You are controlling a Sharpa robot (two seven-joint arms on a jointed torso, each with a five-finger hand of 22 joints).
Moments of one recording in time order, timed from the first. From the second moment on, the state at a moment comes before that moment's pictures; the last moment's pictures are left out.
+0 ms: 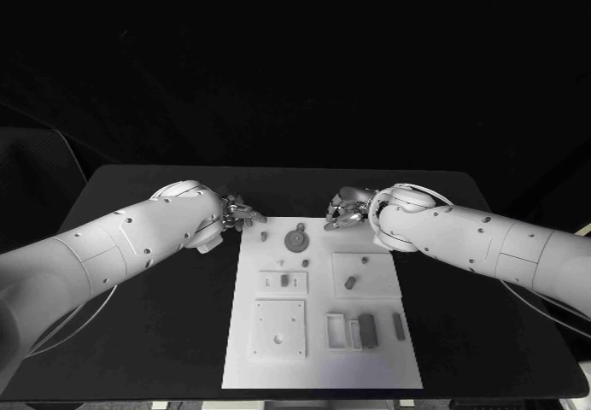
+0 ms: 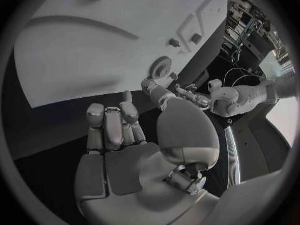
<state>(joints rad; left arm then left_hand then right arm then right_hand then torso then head) 1.35 -0.32 -0.16 0.87 -0.95 -0.04 -0.37 0.91 -0.14 0.31 -0.07 0.19 1.02 0.13 0.43 0.65 1.30 -0.01 0.94 0.34 1.29 -0.08 1.22 0.95 0.20 0.98 -0.04 1.52 0.53 1.18 -0.68 0.03 1.17 -1.33 -0.10 -0.22 1.08 -0.14 0.45 -0.09 0.29 0.85 0.16 0.33 0.41 1.12 0.00 1.39 1.03 1.21 -0.07 1.63 1.21 0.22 0.85 0.03 1.65 0.82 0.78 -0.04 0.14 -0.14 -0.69</state>
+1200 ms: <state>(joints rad) 1.32 -0.27 -0.17 0.83 -0.97 0.03 -0.40 0.90 -0.09 0.29 -0.06 0.19 1.02 0.12 0.43 0.65 1.29 -0.01 0.93 0.35 1.29 -0.07 1.22 0.95 0.18 0.98 -0.05 1.51 0.52 1.18 -0.67 0.03 1.18 -1.33 -0.10 -0.22 1.08 -0.14 0.45 -0.09 0.29 0.85 0.16 0.33 0.41 1.12 0.00 1.39 1.03 1.21 -0.07 1.63 1.21 0.22 0.85 0.03 1.65 0.82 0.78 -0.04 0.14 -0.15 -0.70</state>
